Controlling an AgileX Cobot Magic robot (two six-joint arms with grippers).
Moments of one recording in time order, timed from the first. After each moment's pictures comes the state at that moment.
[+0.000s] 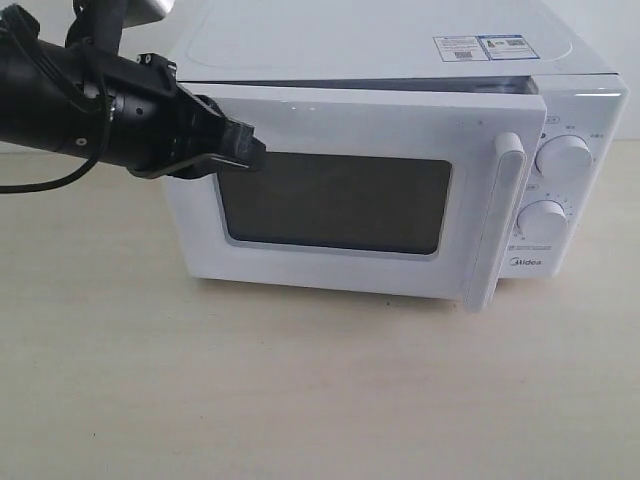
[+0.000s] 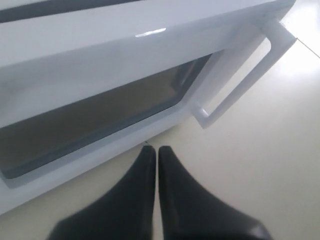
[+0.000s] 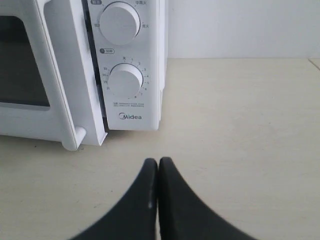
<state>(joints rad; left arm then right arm) -0.47 1.43 -1.01 -0.90 0.51 0.77 -0.05 0.01 0.00 0.01 0.33 0.00</state>
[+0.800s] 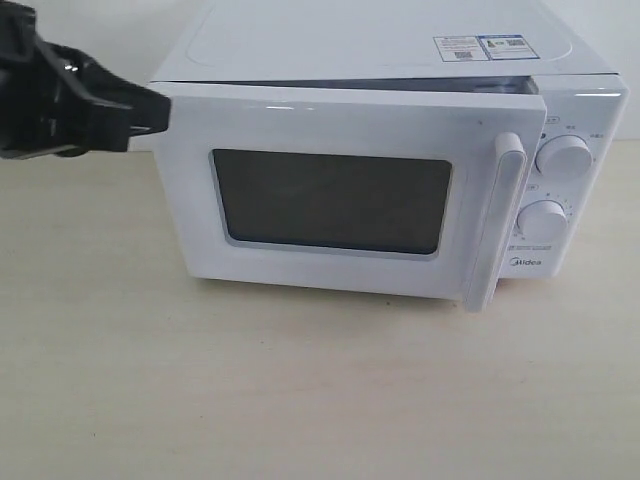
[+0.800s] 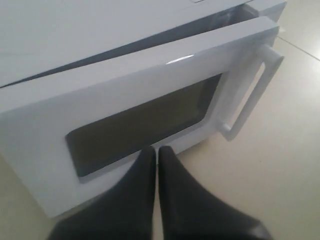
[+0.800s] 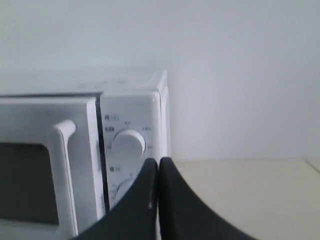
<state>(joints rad) -0.44 1.11 -0.89 -0.68 0.46 0.65 -0.05 0.01 0.00 0.04 -0.03 0.00</state>
